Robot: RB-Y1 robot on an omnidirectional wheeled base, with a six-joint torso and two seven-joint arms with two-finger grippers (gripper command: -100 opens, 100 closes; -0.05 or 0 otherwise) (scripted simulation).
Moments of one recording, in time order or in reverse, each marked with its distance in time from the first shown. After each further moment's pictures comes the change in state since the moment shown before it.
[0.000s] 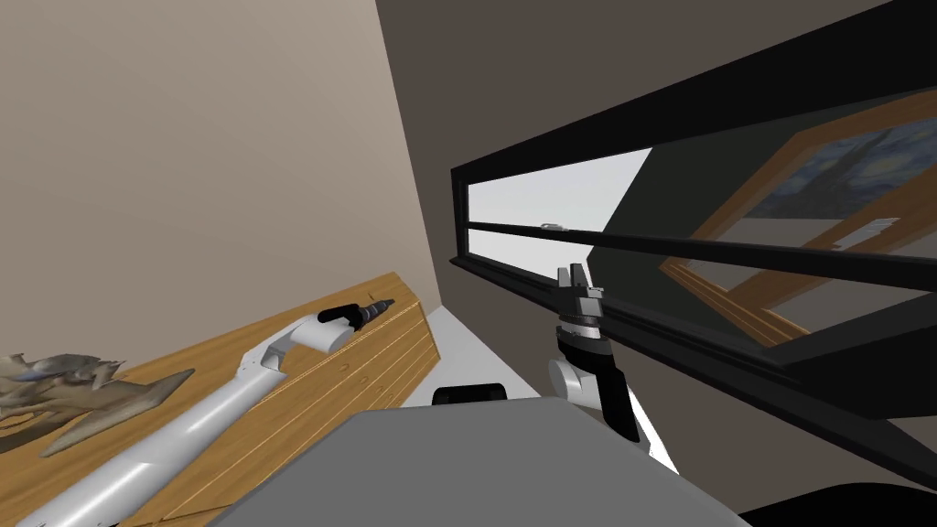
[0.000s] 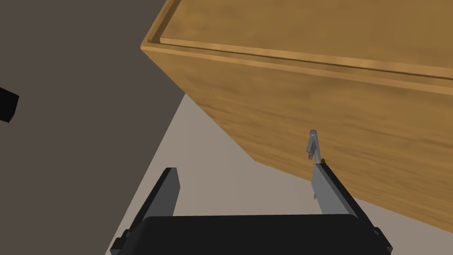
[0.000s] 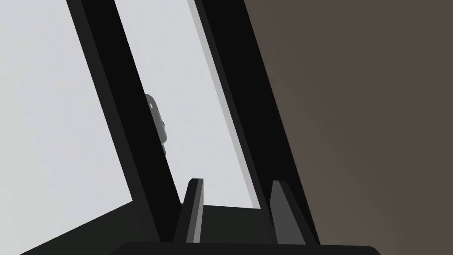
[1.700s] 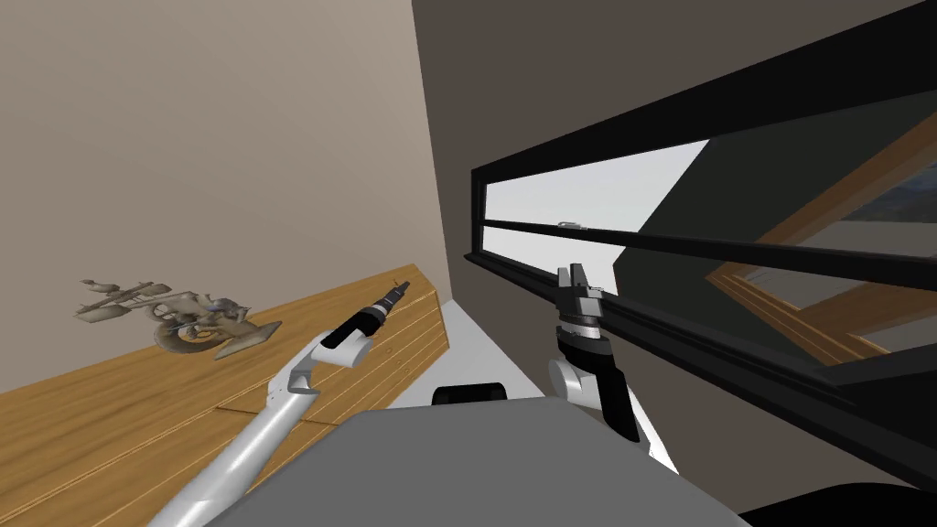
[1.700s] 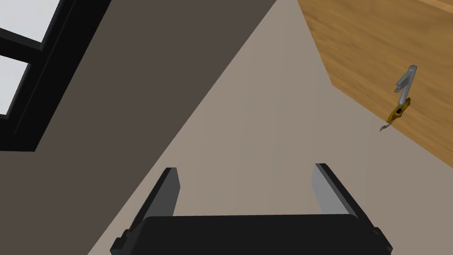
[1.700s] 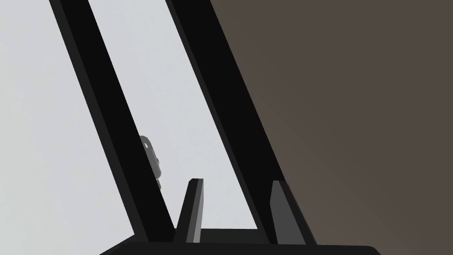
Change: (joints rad) left arm 0.089 -0.331 0.055 -0.172 -0.270 -0.450 0.010; right arm 0.000 0.000 0.000 0.000 0.000 0.000 0.000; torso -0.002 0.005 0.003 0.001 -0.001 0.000
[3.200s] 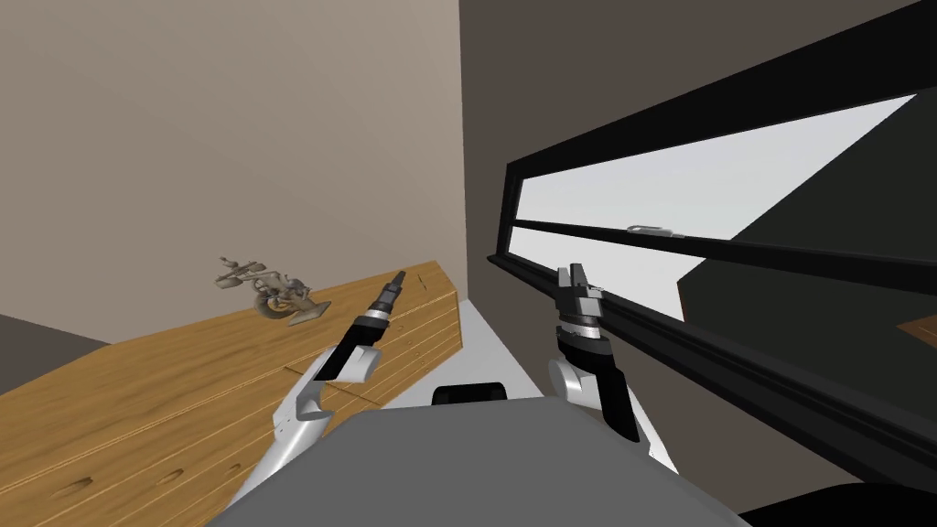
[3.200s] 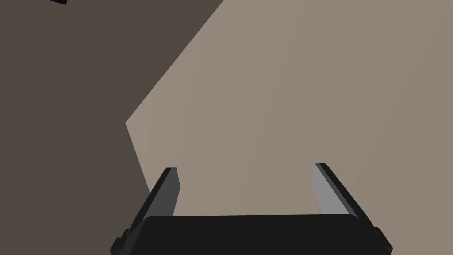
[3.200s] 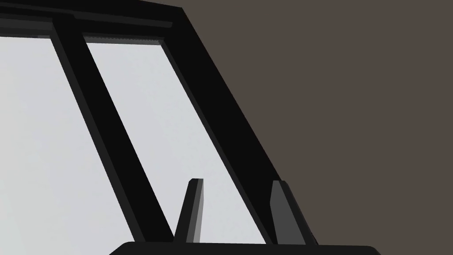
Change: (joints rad) left arm 0.106 -0.249 0.025 -0.124 -0.190 -0.397 0.090; right arm 0.000 0.000 0.000 0.000 0.000 0.000 0.000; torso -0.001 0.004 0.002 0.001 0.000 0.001
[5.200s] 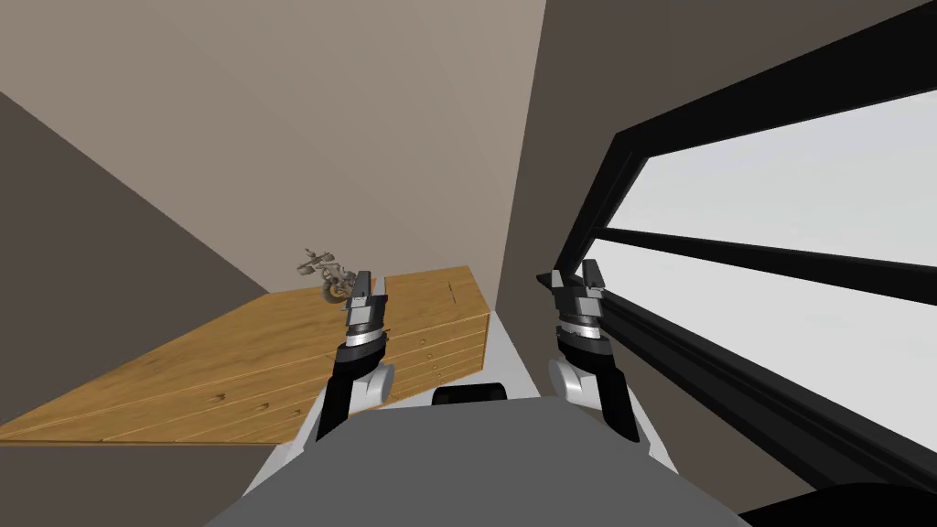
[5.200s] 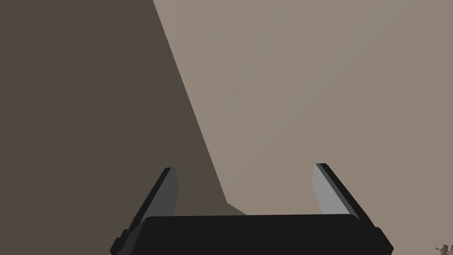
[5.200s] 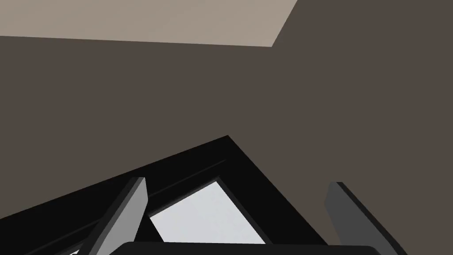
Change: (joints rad) left arm 0.191 -0.394 -0.020 -0.140 -0.177 -0.481 0.220; right arm 0.000 0.000 0.000 0.000 0.000 0.000 0.000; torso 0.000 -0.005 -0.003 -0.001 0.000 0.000
